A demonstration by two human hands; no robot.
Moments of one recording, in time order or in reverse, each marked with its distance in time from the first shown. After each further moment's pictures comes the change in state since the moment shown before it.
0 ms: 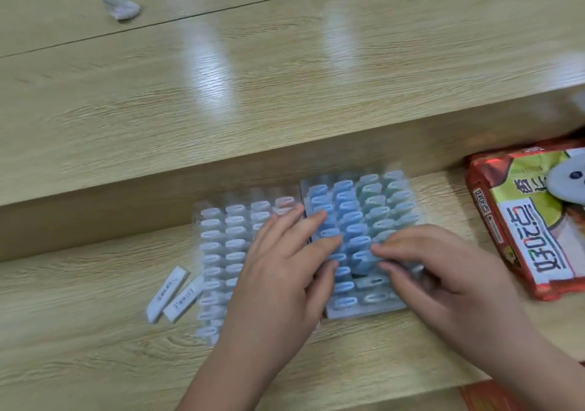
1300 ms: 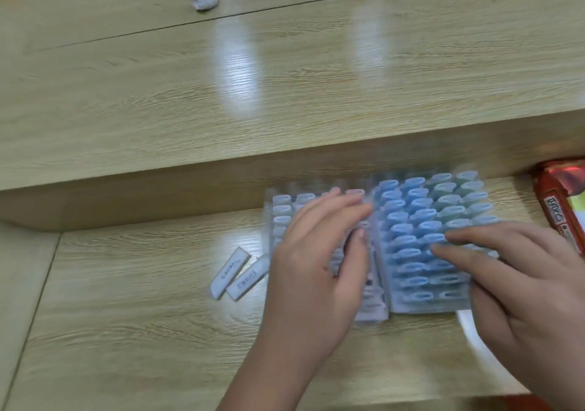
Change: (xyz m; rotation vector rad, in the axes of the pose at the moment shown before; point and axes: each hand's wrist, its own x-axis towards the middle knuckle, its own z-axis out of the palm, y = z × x) left_hand -0.011 -0.003 -0.039 -0.370 0.332 -0.149; right_hand 0.000 -0.029 0.011 -0.430 0.019 -0.074
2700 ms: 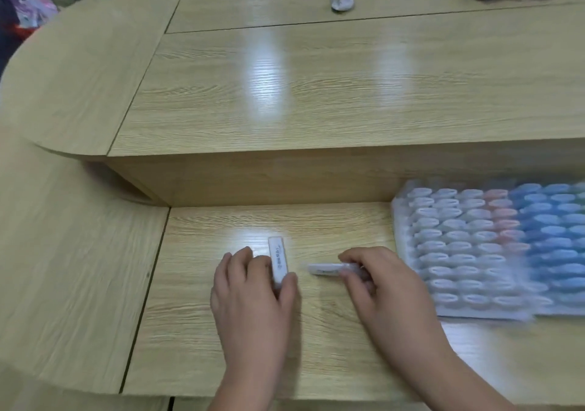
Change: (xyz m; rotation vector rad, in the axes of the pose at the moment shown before) left_hand -0.089 -0.152 -0.156 0.637 0.102 -0.557; right_hand 0.037 -0.221 0.150 0.391 -0.255 0.361
